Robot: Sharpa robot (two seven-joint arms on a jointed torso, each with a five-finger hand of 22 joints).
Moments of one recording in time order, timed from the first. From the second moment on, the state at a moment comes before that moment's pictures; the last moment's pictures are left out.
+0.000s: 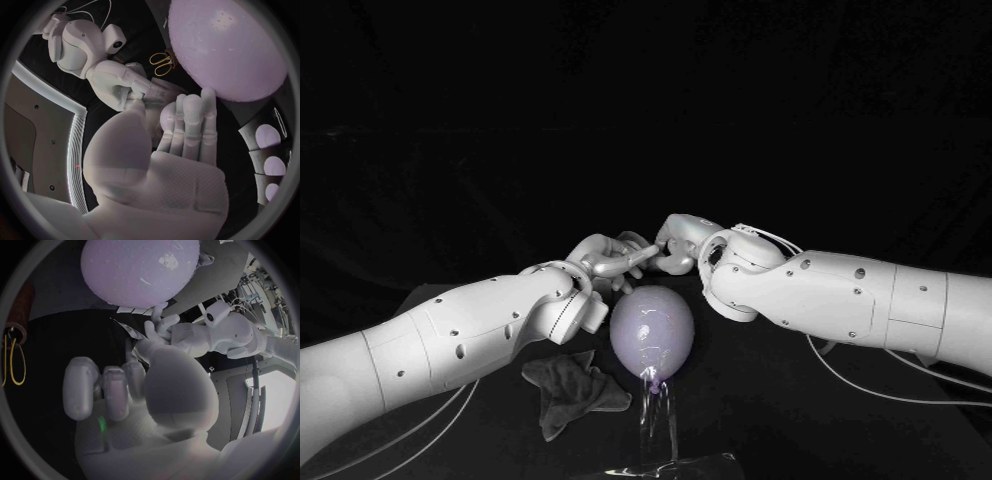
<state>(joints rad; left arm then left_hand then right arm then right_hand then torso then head) 1.21 -0.57 -0.02 1.30 -0.56 -0.45 -0.06 1.22 -0.12 0.04 0.29 0.05 0.85 0.15 0.52 0.38 1.08 0.08 0.58 0.31 1.33 0.01 1.19 0.88 0.17 1.00 0.12 0.83 0.46 1.39 -0.51 -0.17 1.36 -1.31 -0.38 -0.44 1.31 -0.07 0.56 0.09 0.05 1.09 0.06 0.31 0.45 1.46 -0.02 1.39 1.31 1.46 -0.07 1.56 1.31 0.05 1.47 0.03 1.34 1.31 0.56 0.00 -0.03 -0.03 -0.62</state>
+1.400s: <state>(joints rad) 1.22 -0.57 -0.02 1.32 -0.70 -0.42 -0.17 1.09 -0.16 -0.11 0.30 0.05 0.85 0.11 0.69 0.41 1.08 0.04 0.74 0.42 1.44 -0.02 1.40 1.17 0.17 1.02 0.09 1.05 0.67 1.39 -0.50 -0.17 1.35 -1.32 -0.38 -0.45 1.29 -0.07 0.62 0.05 0.05 1.08 0.05 0.31 0.45 1.47 -0.02 1.40 1.31 1.47 -0.08 1.56 1.31 0.05 1.46 0.03 1.34 1.31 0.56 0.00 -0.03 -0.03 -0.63</state>
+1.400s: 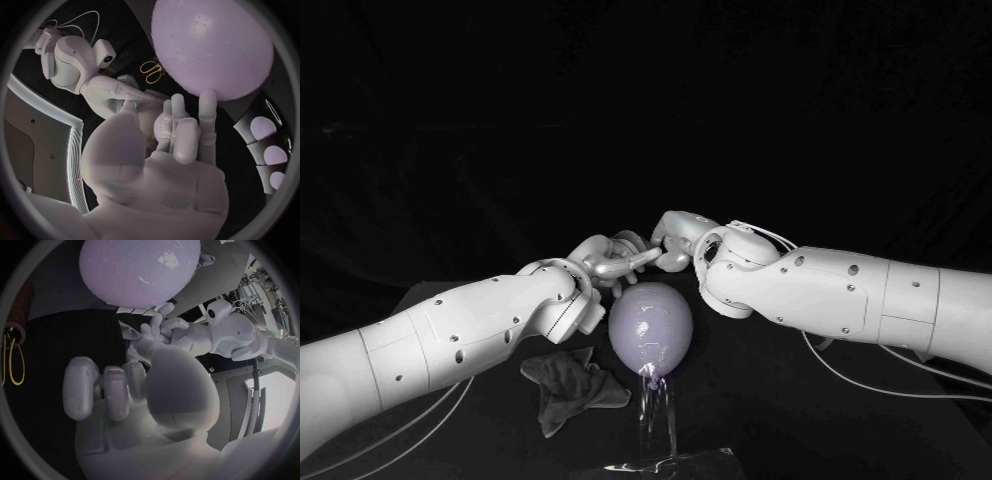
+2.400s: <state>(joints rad) 1.23 -0.57 -0.02 1.32 -0.75 -0.41 -0.24 0.98 -0.21 0.69 0.29 0.10 0.84 0.08 0.82 0.36 1.10 0.02 0.83 0.44 1.47 -0.04 1.44 1.22 0.16 1.06 0.08 1.16 0.81 1.38 -0.50 -0.17 1.36 -1.37 -0.38 -0.47 1.28 -0.07 0.63 0.04 0.05 1.07 0.05 0.31 0.45 1.46 -0.02 1.40 1.31 1.47 -0.07 1.56 1.31 0.05 1.47 0.03 1.35 1.31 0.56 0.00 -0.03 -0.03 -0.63</state>
